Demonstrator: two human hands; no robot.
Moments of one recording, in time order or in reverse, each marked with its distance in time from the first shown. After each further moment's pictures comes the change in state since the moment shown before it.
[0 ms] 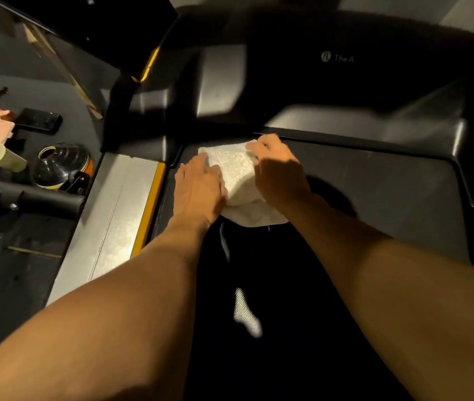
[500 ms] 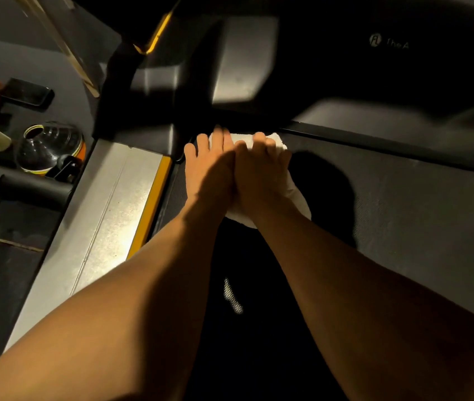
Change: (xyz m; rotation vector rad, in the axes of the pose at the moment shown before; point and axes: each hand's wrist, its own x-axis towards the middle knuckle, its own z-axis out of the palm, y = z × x) left_hand 0.045 -0.005 0.028 0.236 0.127 0.035; right_hand 0.032 -0.042 0.067 -0.320 -0.271 0.114
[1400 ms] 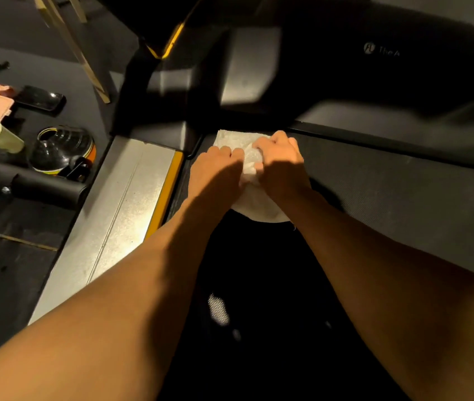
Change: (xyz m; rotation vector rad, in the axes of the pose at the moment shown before) left_hand -0.020 -0.016 -0.022 -0.079 -0.020 0.157; right_hand -0.008 0.026 -0.004 0.267 0.189 -0.058
